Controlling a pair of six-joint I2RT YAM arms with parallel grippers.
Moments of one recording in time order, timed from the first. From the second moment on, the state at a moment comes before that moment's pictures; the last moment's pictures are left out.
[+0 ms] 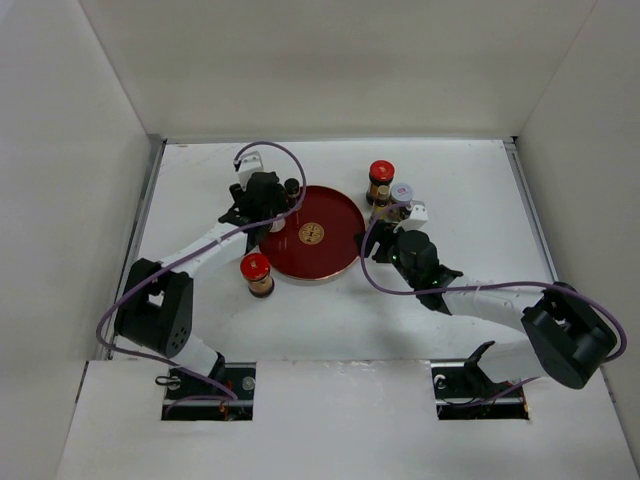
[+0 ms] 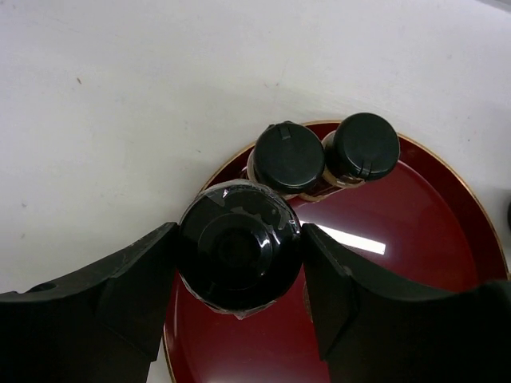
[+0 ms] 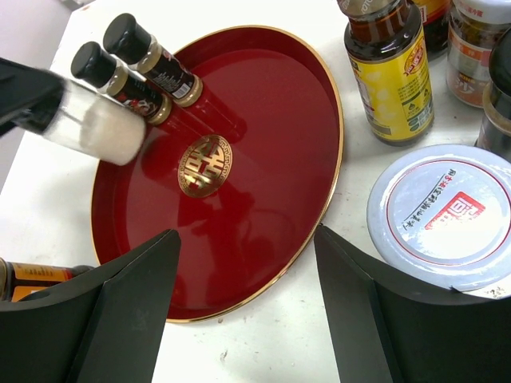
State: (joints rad) left arm -0.42 1.53 0.98 -0.01 -0.49 -0.51; right arm 0.70 1.34 0.54 0.53 0.29 0.61
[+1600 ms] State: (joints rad) left arm -0.72 0.75 0.74 -0.44 -0.56 -0.54; right arm 0.71 1.35 0.54 0.53 0.29 0.60
